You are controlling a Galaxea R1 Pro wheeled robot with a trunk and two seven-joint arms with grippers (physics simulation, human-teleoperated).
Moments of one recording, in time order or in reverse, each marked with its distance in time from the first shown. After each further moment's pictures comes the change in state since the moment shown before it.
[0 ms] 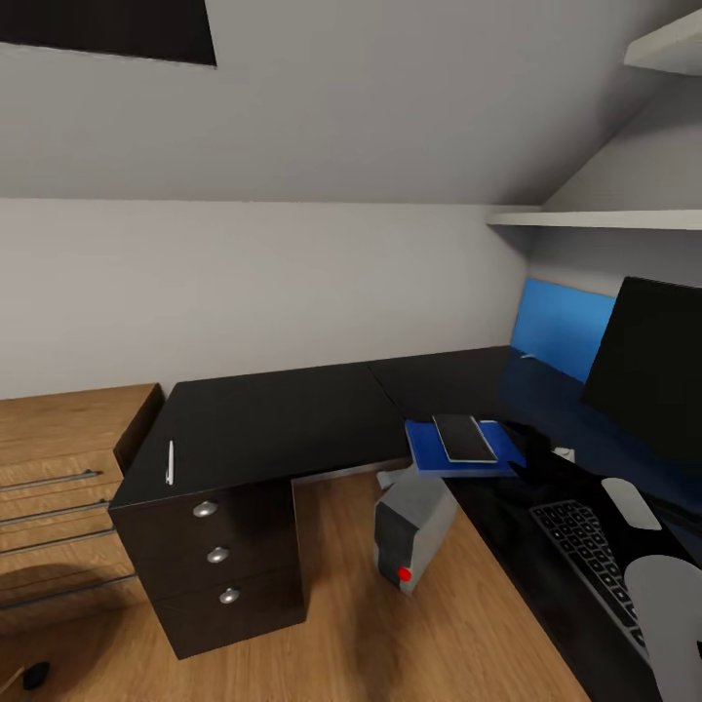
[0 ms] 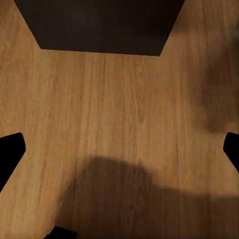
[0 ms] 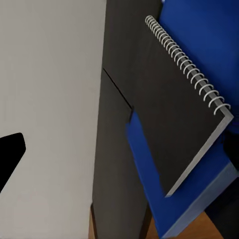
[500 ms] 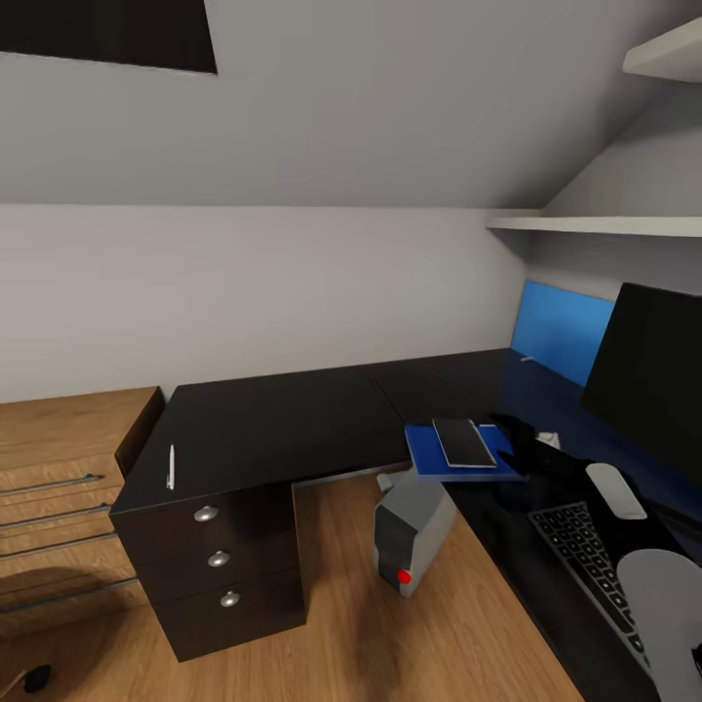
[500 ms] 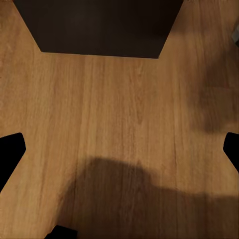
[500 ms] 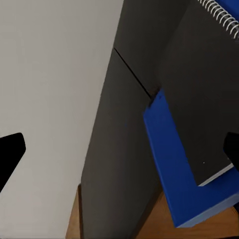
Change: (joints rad) left arm 0.000 0.000 -0.003 0.000 0.000 0.000 0.000; right arm 0.000 0.005 0.132 -0.091 0.008 0.000 -0.002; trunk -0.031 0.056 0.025
